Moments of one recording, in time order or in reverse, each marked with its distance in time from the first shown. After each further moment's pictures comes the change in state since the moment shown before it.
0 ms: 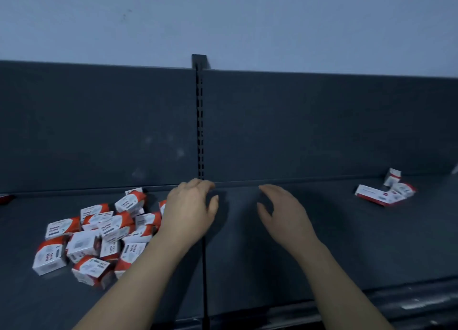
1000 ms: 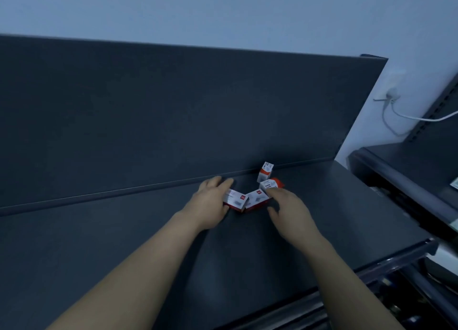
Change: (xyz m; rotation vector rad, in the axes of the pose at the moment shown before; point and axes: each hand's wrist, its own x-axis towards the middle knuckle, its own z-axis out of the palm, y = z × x) left_hand 0.131 0.318 0.260 -0.151 -0.587 0.168; right_hand -0.005 0.375 -0.148 -0.088 -0.049 0.255
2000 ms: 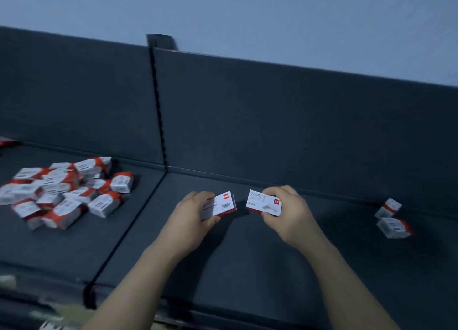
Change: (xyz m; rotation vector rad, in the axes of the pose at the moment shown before) left_hand -0.234 -0.125 -0.069 -0.206 0.569 -0.435; right_hand -0.015 -0.207 0.061 0.385 -0.236 -0.373
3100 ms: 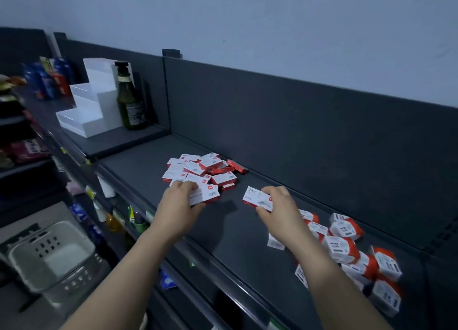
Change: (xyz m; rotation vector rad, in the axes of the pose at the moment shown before) left_hand -0.076 -0.374 -0.402 0.322 0.416 -0.501; right_hand 0.128 -0.409 0.393 0.002 -0.279 -0.300
